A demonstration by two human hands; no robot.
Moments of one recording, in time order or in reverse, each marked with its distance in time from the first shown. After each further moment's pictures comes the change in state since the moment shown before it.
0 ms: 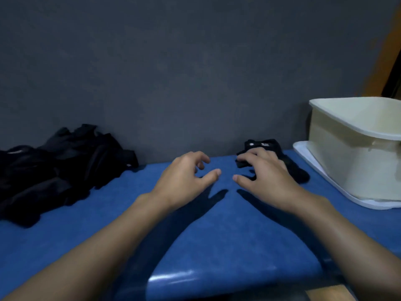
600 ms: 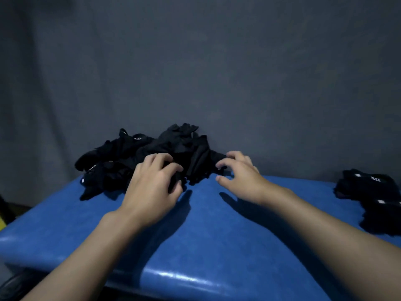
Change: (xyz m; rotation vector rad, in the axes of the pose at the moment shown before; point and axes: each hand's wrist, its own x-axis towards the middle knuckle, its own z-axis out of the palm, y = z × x) left_hand -0.114 -0.157 -0.159 0.519 0.305 -0.150; right_hand 0.082 -0.211 0.106 0.173 -0.207 -0.290
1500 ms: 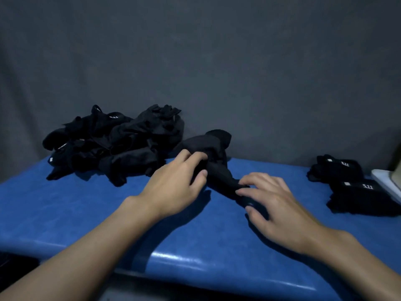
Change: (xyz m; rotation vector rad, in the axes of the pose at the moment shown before) left_hand 0.000 0.076 0.028 -0.281 -0.219 0.057; right_hand -0.126 0.058 -0.030 -0.195 0.028 -0.321
